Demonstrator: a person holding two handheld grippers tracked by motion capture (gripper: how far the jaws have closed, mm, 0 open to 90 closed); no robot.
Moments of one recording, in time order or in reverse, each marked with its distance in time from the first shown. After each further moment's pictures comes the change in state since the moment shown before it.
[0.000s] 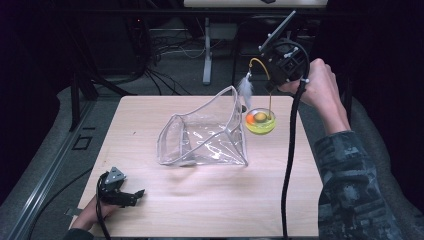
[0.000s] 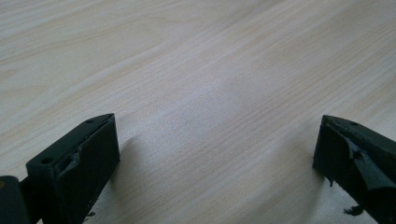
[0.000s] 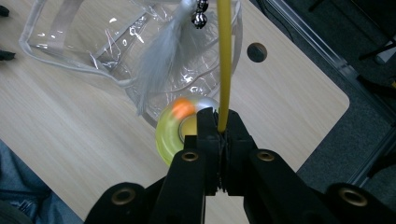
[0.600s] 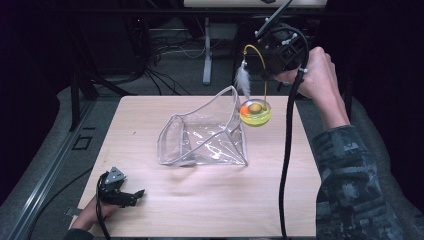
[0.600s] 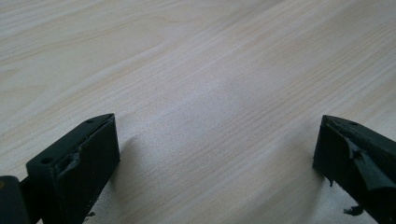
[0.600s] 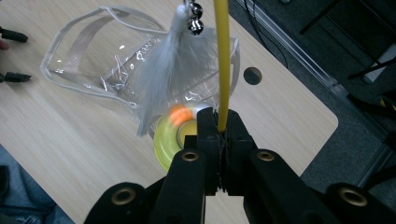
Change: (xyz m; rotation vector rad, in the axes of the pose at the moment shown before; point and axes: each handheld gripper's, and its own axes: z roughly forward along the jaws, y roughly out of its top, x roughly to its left) left arm 0.000 0.000 0.000 0.000 -0.001 -0.001; right arm 0.012 0.017 -0.026 -0.064 -0.018 -0.016
